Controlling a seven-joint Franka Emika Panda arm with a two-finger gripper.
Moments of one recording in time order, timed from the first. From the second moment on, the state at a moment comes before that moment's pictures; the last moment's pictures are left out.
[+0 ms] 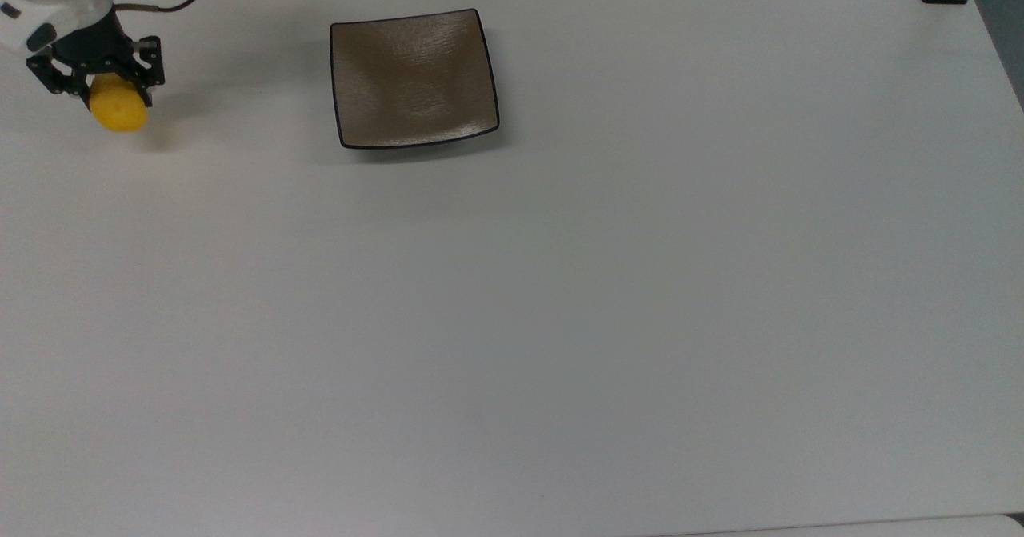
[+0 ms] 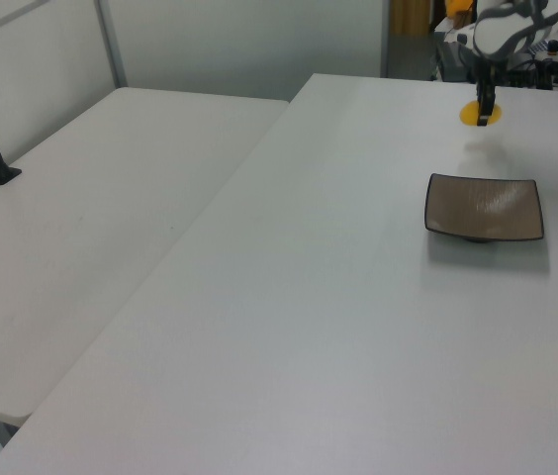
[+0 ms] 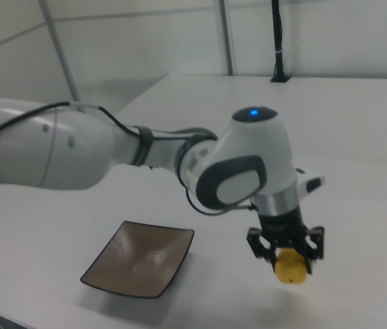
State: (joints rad) arm -0.17 0.30 -0.39 -1.86 0.01 2.25 -0.85
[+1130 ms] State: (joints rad) arm -0.02 -0.14 -0.10 -1.88 0.01 1.72 -0.45
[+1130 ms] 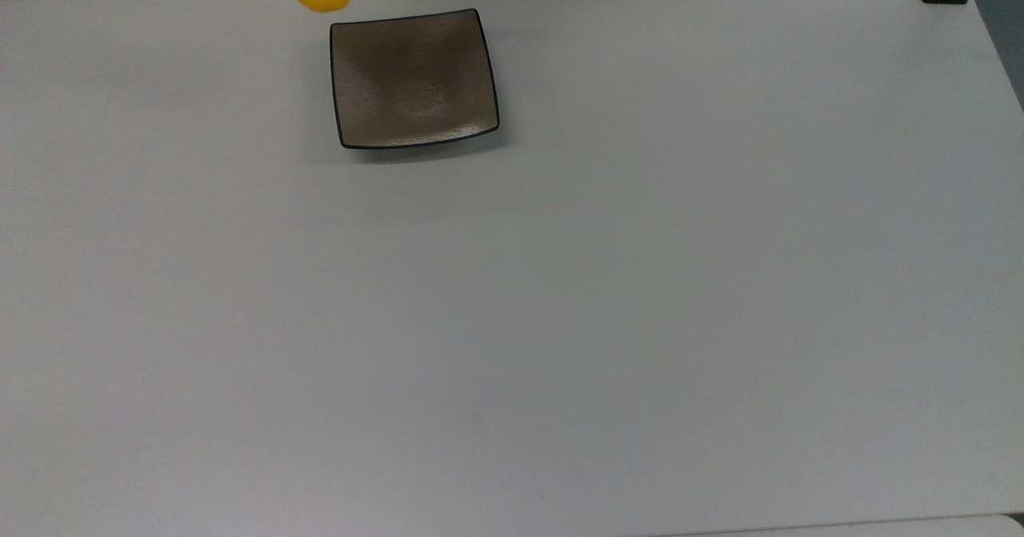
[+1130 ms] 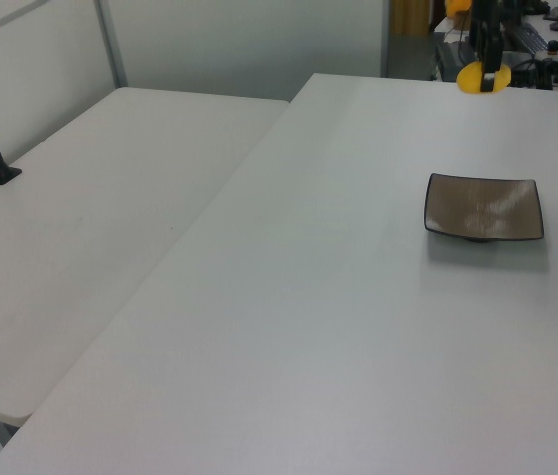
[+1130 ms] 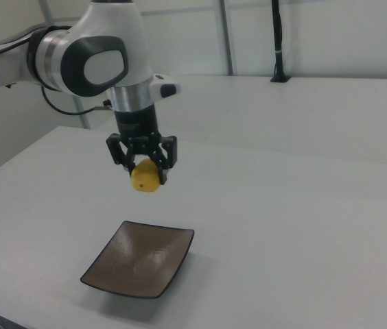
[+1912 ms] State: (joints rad) arm -0.01 -0.13 0.03 -2.15 0.01 1.92 -0.17
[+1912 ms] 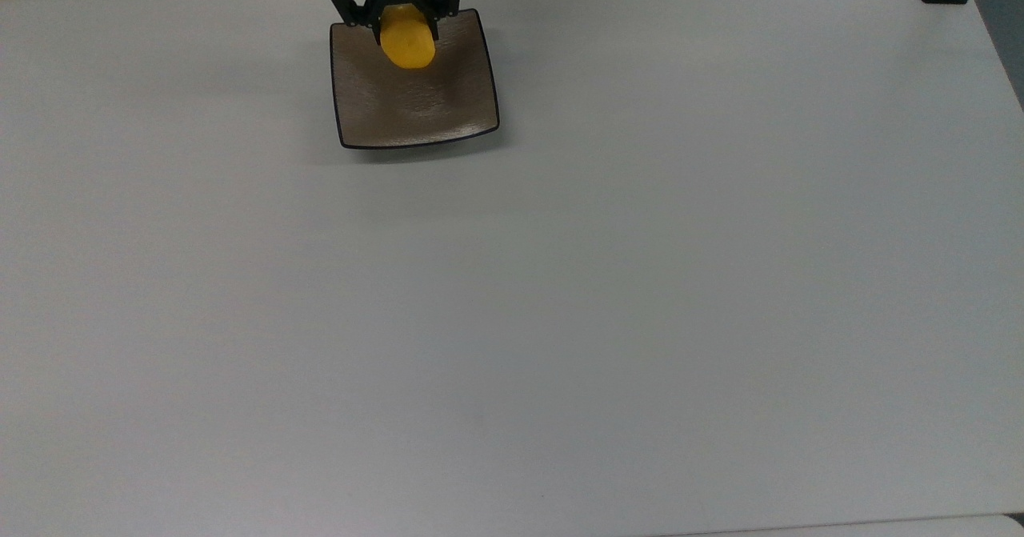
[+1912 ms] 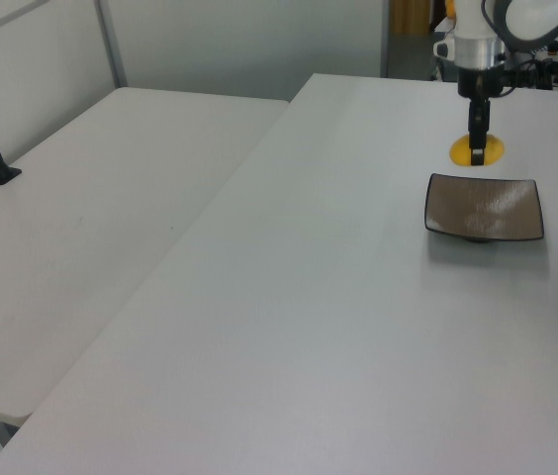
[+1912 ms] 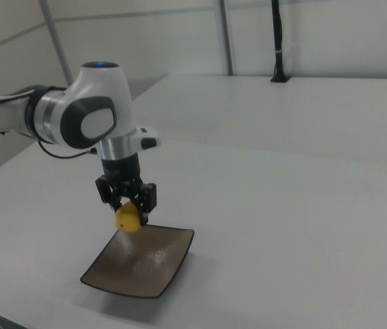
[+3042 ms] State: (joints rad) arm -0.01 -0.10 0.03 -2.42 -0.03 2.25 -0.17
